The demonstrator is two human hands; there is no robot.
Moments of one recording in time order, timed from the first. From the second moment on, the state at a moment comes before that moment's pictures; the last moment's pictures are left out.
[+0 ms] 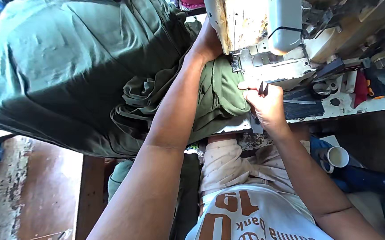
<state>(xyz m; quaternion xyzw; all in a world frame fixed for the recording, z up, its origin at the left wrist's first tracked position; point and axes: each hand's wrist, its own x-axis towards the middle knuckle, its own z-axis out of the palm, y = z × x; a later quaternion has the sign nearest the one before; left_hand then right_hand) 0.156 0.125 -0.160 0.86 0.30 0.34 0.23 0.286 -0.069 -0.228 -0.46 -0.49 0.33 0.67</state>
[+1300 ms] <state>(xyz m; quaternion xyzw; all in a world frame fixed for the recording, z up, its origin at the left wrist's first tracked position) 0.063 -0.103 -0.185 0.91 0.15 0.38 0.08 0.311 -0.128 -0.204 -0.42 -0.80 0.17 0.39</state>
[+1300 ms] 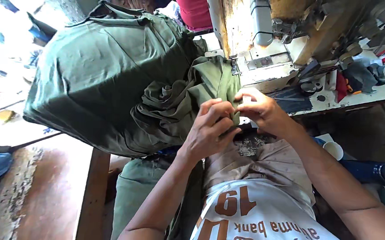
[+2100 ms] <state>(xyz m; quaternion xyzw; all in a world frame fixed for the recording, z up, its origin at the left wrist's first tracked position) 0.093 -0.027 -0.193 0.91 0.28 0.28 -0.09 0.296 -0.128 -0.229 -0.51 -0.56 0.34 0.57</state>
